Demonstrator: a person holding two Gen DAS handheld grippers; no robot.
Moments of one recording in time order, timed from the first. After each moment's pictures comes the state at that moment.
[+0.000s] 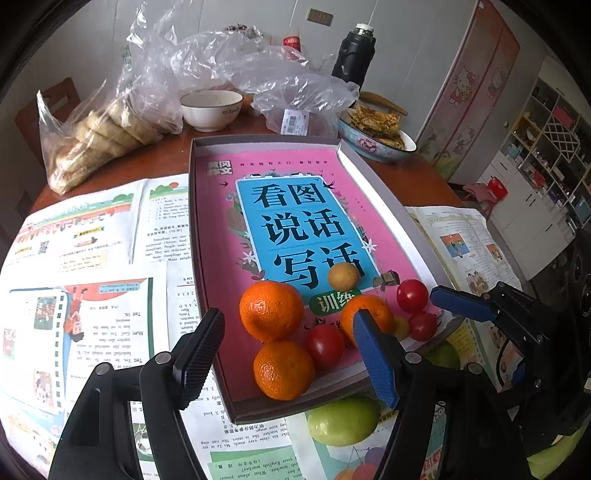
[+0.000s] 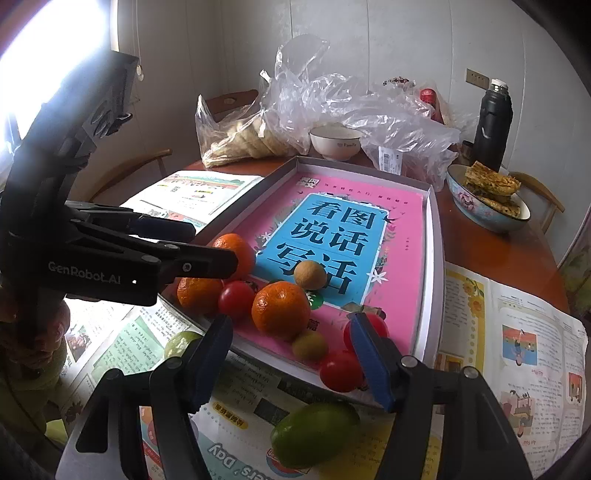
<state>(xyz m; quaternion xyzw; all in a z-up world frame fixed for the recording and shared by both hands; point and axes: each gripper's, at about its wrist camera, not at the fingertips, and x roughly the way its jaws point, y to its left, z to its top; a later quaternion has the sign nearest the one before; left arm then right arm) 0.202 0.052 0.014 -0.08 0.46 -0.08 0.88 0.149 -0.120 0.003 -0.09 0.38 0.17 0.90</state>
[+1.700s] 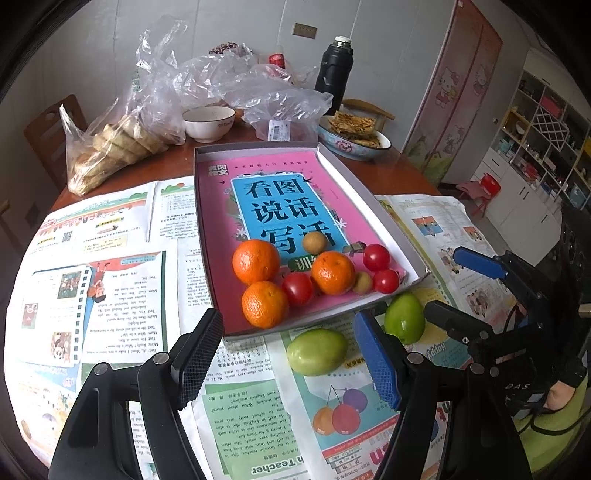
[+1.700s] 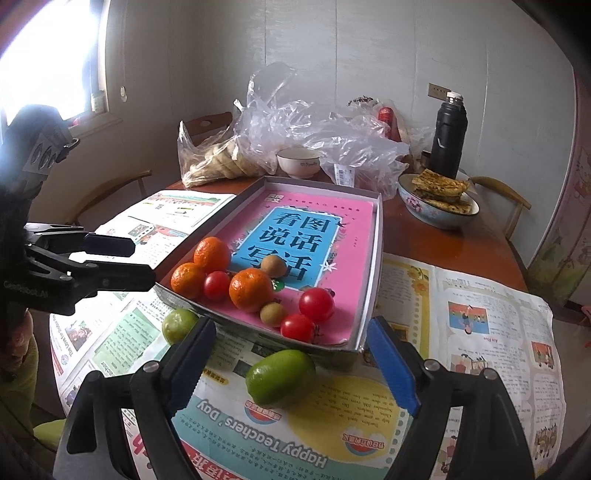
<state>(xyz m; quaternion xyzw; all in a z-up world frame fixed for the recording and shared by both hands) 0.134 0.044 0.036 -0.06 0.44 -0.09 0.89 0.099 -0.151 0.026 -0.08 0.35 0.11 0.93</state>
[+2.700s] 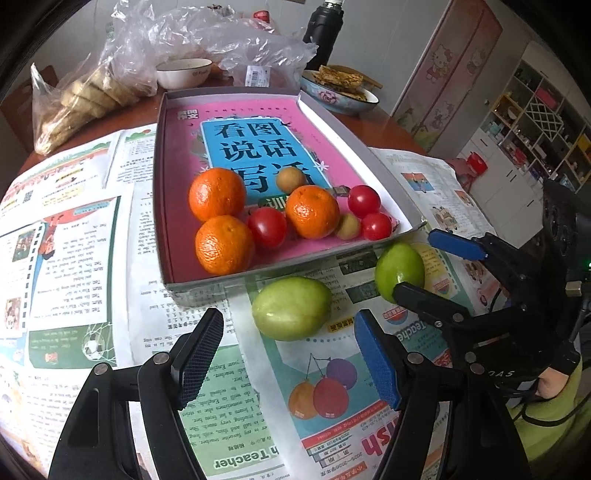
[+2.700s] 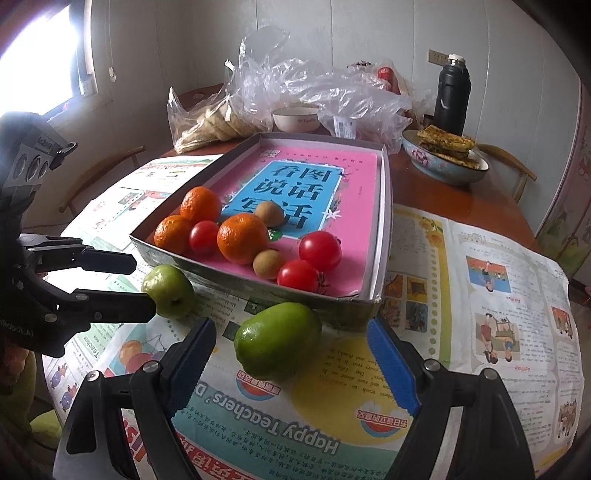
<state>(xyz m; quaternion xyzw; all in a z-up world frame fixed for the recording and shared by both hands) 0.137 0.024 -0.011 -0.08 0.49 -0.13 0.86 0.107 -0.154 -0.014 -0.07 0.40 0.11 0.91</state>
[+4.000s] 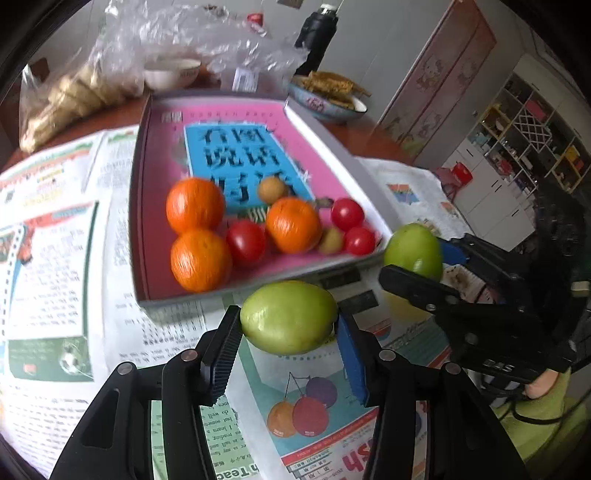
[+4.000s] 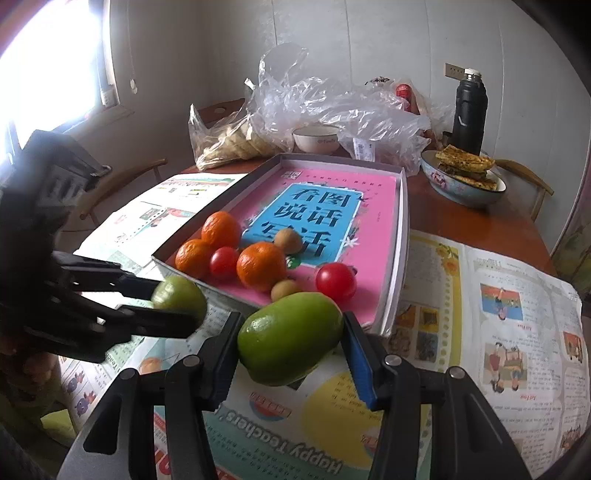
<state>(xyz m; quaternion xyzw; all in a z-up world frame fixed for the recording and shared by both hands) 0.148 0.019 -0.008 -0.10 0.48 -0.16 0.86 0.113 -0.155 0.000 -0.07 0.37 0.15 0.91</state>
